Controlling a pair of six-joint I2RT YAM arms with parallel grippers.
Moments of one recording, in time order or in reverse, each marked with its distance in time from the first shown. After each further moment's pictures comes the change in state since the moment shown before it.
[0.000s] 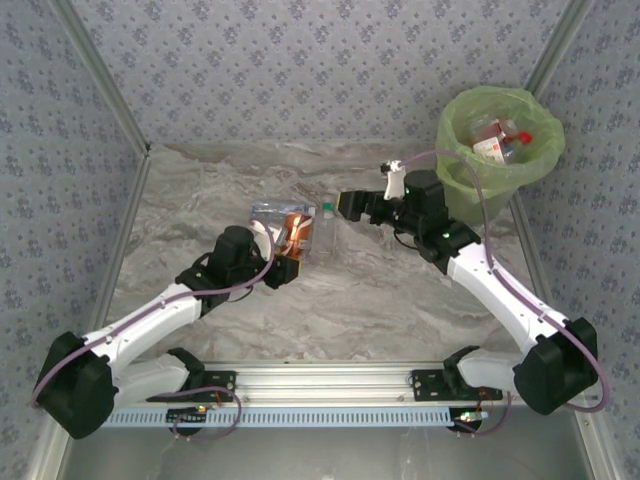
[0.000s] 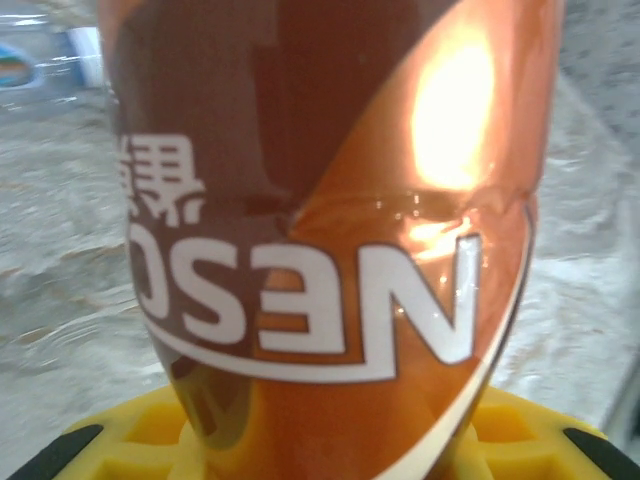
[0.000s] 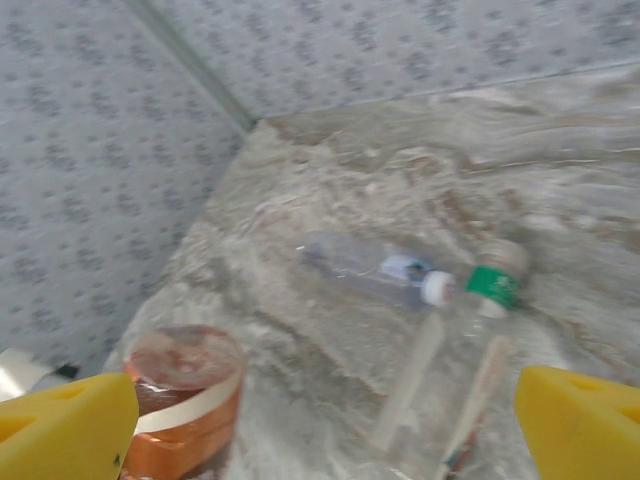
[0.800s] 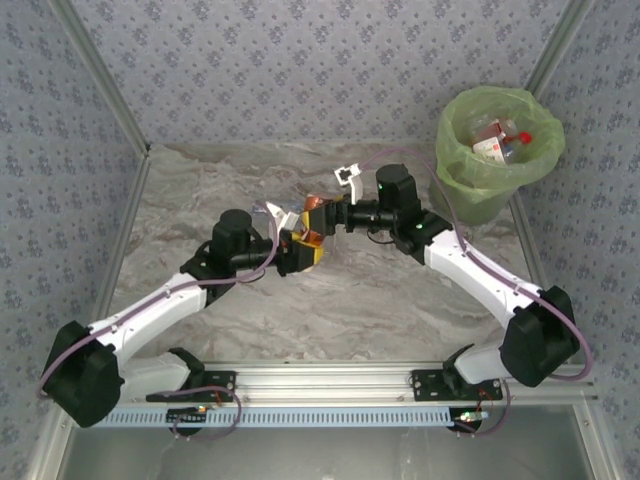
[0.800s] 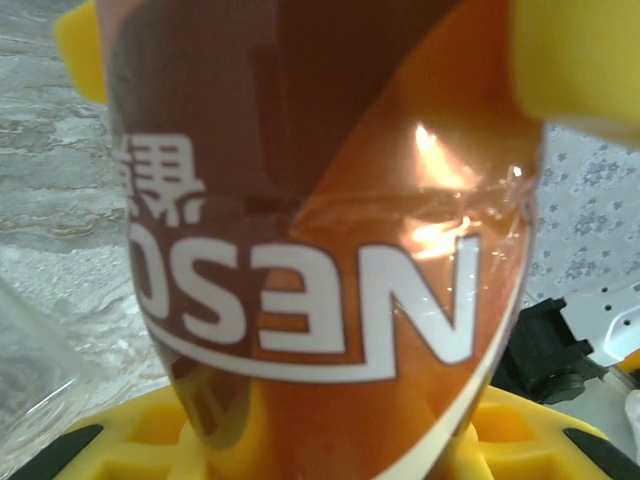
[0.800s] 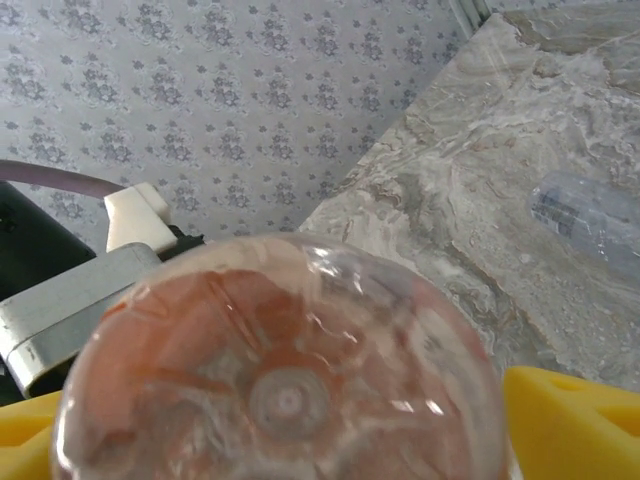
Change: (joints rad) left arm -0.003 0.080 0.097 0.259 0.314 -0.069; right arm 0.098 0.159 0.083 0.119 -0.370 -0.001
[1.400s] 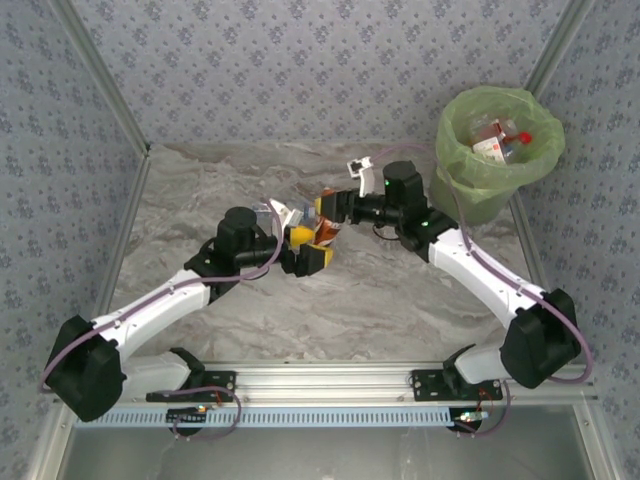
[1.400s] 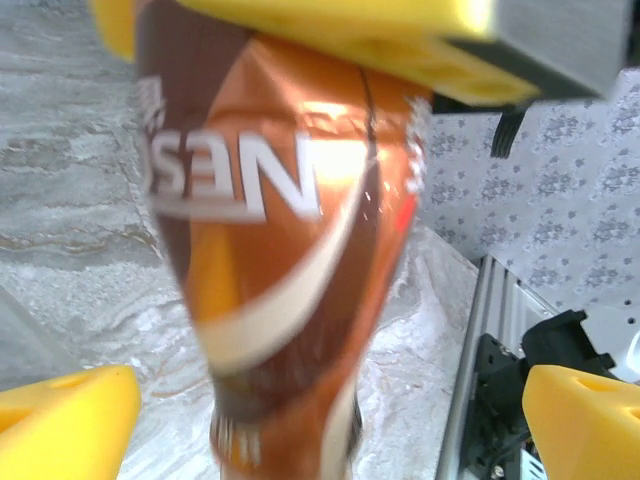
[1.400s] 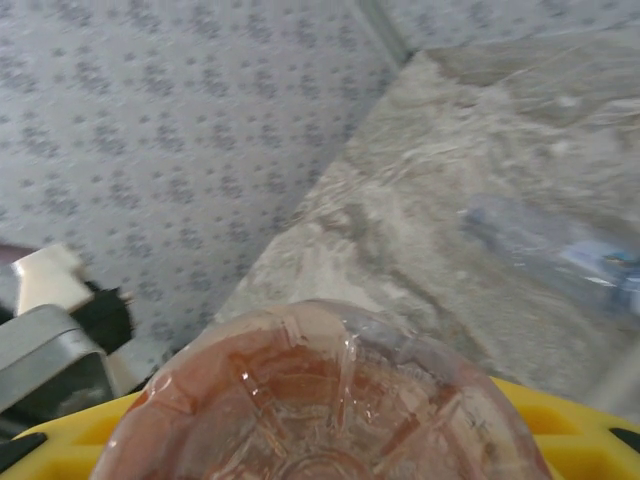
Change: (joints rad) left arm -0.019 0.015 0.029 -0.015 -0.071 0.025; right arm -0.069 -0.027 0.005 -0.063 0.165 0.023
